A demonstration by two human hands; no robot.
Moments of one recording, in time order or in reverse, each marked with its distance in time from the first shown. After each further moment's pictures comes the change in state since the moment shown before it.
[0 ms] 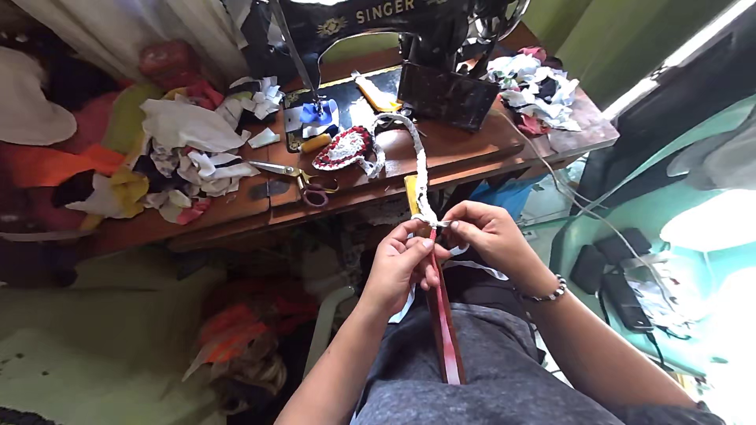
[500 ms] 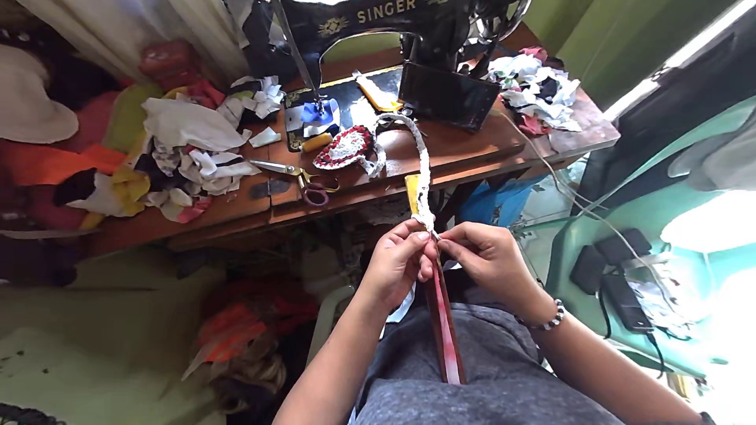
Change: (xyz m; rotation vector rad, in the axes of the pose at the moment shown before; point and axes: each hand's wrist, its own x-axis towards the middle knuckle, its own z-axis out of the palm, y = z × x) left_hand 0.007 0.002 -0.005 -0.155 -0.009 -0.069; right_hand -0.025 -0.004 0.023 -0.164 0.086 -0.149
